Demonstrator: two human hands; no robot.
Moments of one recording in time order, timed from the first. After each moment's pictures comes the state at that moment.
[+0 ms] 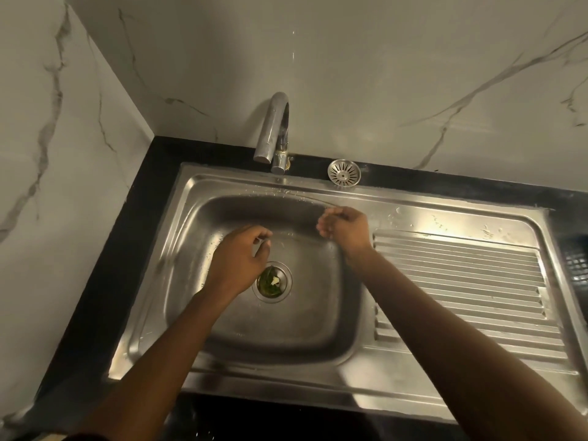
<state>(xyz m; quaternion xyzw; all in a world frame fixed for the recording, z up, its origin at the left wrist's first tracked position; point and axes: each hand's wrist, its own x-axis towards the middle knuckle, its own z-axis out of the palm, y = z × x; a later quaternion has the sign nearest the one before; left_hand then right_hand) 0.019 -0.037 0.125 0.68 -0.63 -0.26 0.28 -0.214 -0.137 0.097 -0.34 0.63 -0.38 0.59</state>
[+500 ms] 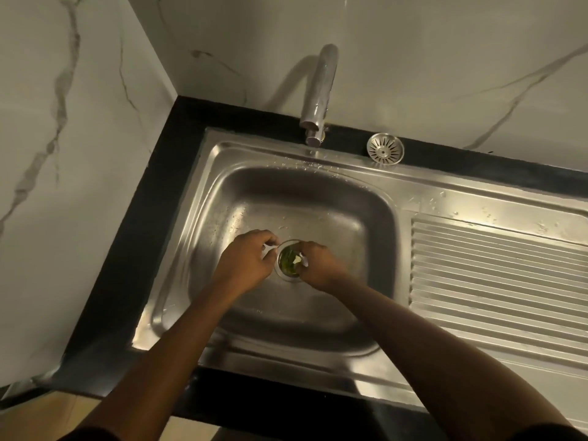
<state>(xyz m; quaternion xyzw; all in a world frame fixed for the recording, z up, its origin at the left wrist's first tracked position) 0.053 -0.003 0.085 0.71 -0.60 -0.33 0.18 -0.133 -0.057 0.031 -0.72 0.56 0.05 0.42</state>
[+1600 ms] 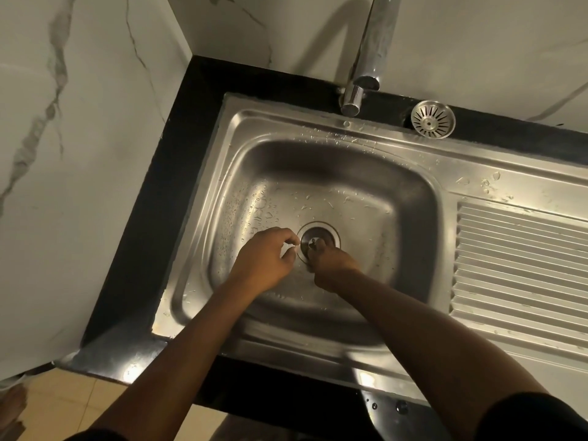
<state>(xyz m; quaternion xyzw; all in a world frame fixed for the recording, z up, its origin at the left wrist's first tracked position) 0.064 0.015 0.067 0.71 -0.59 -0.36 0.14 -0.107 -0.031 -0.029 -0.80 0.47 0.26 0.25</state>
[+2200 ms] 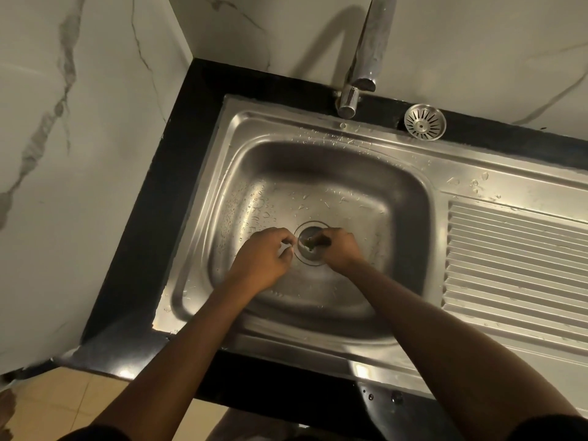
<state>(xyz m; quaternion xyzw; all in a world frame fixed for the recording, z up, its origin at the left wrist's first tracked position) 0.065 0.022 0.068 0.70 -0.59 -0.38 0.16 -0.124 -0.052 -0.005 -0.63 0.63 0.01 0.46</state>
